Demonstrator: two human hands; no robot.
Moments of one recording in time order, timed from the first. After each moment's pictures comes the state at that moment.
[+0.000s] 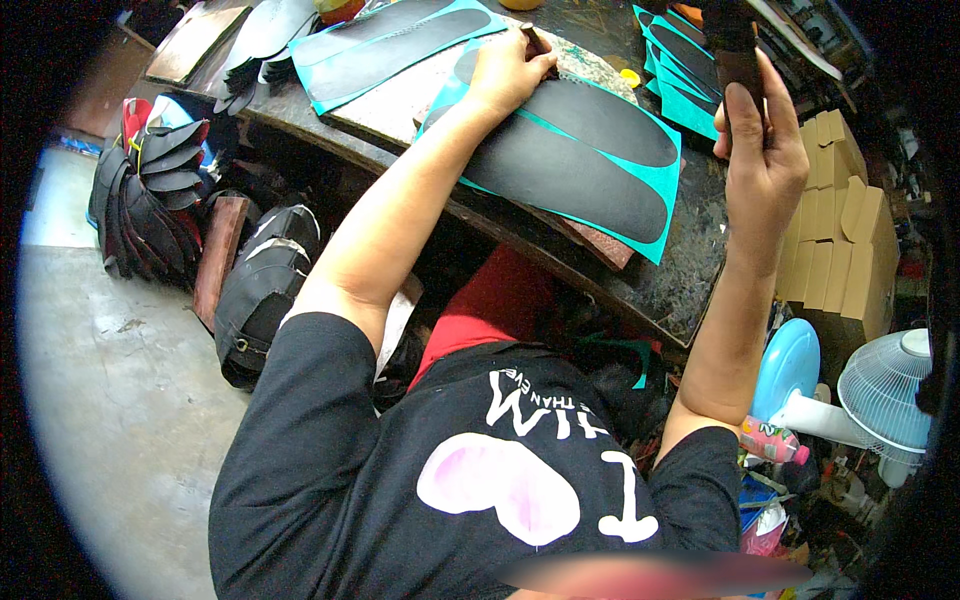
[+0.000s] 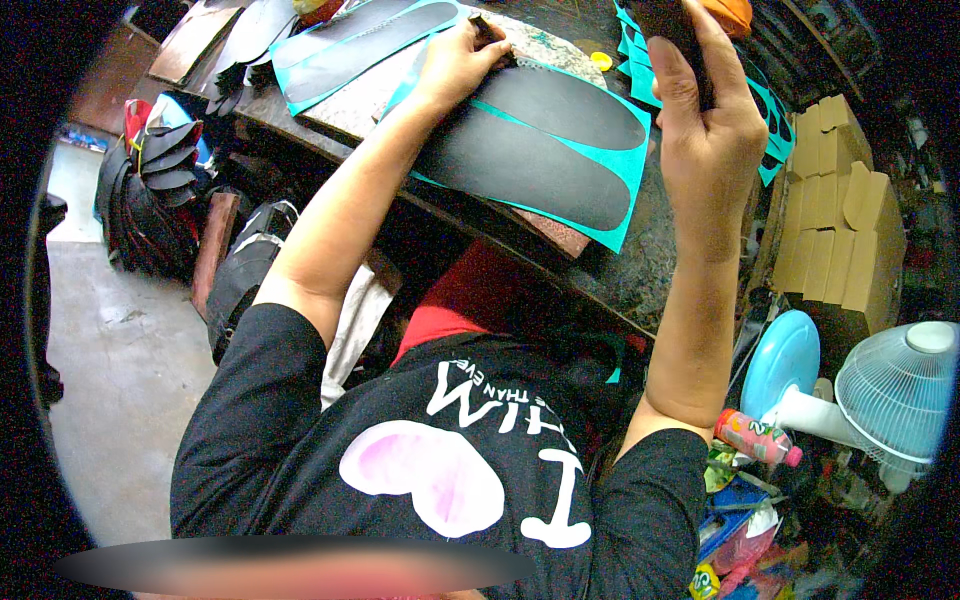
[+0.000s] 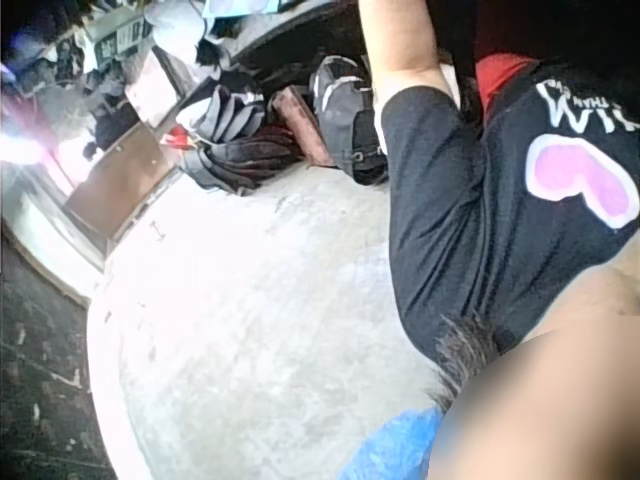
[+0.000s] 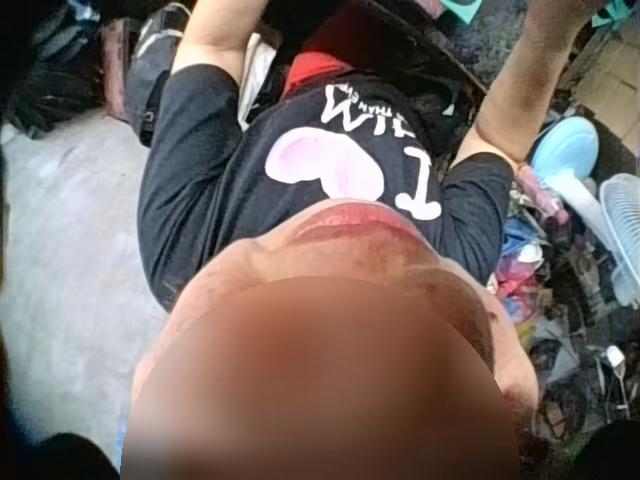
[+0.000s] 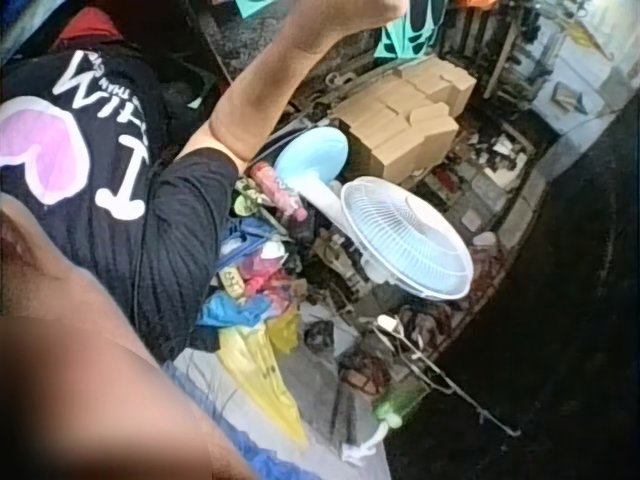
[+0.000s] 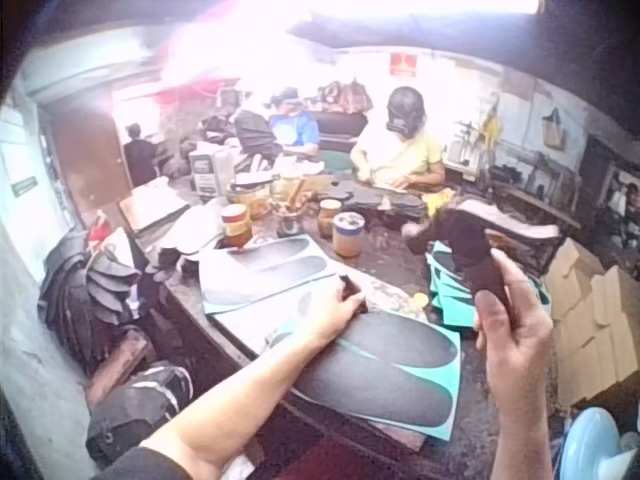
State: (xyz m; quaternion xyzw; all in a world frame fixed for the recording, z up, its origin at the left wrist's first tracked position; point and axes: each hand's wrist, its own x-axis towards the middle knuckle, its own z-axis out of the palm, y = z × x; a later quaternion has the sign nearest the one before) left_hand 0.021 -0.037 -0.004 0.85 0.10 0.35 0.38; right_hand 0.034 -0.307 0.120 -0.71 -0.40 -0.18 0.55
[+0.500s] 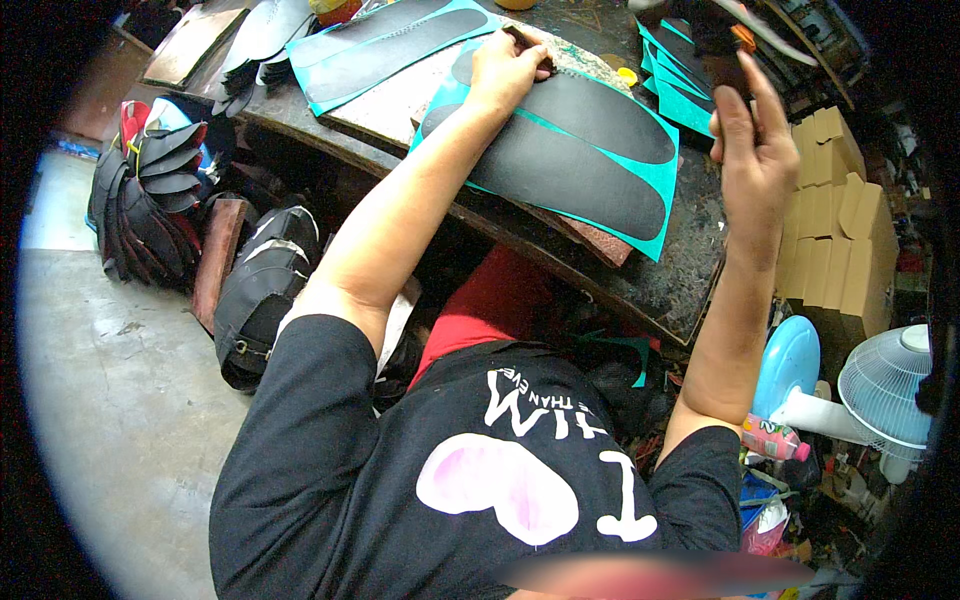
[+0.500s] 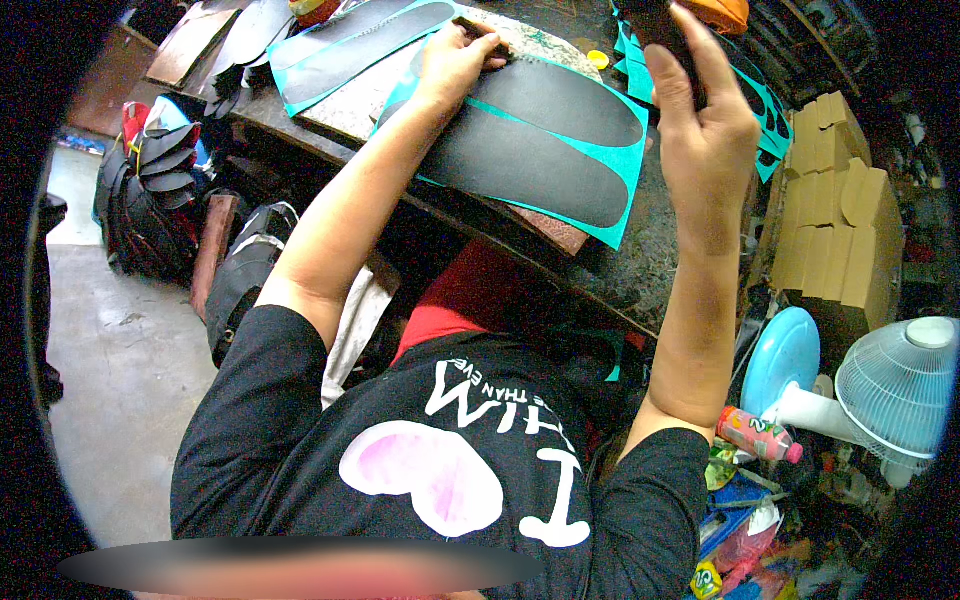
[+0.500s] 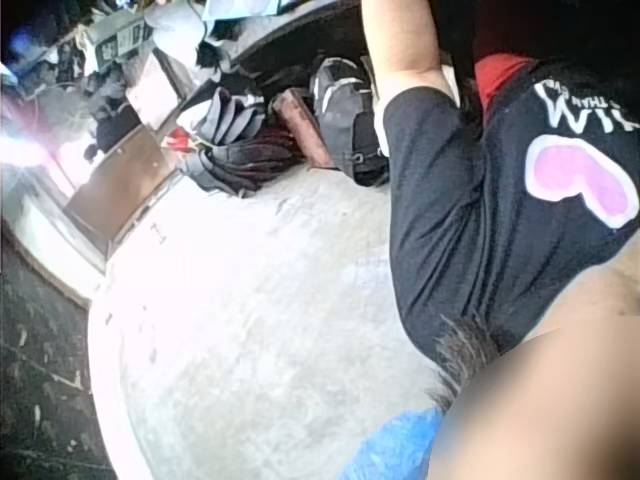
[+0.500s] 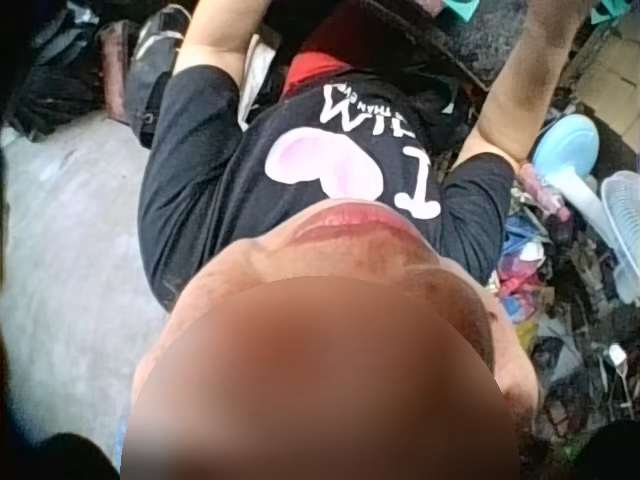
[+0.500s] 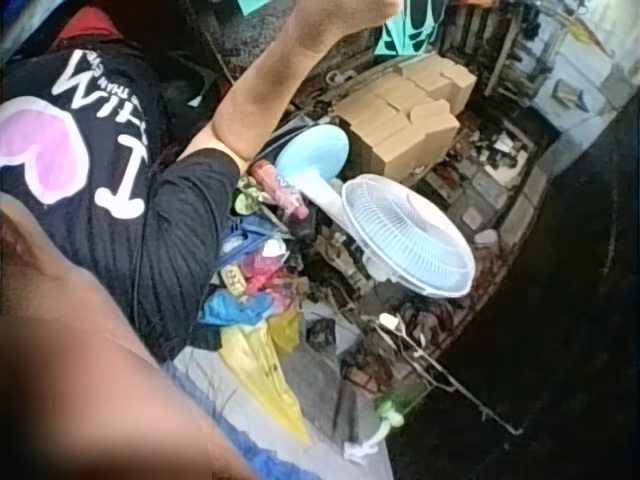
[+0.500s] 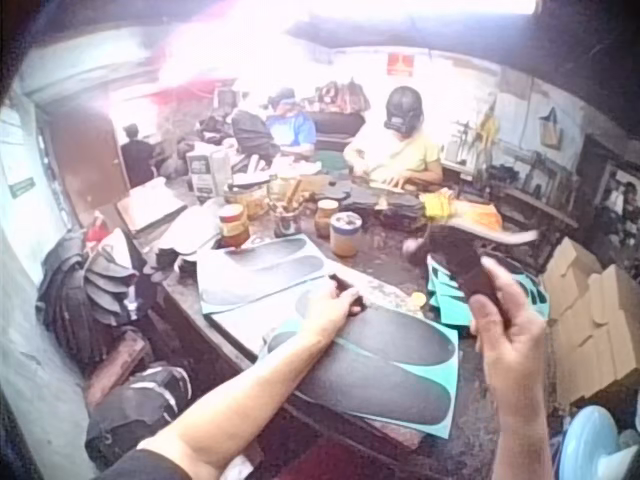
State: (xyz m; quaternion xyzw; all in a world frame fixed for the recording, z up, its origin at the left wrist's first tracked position) left_hand 0.023 -0.047 -0.005 0.64 0.13 0.34 0.67; right_hand 0.036 -0.313 0.120 -0.76 -0.37 -0.20 0.50
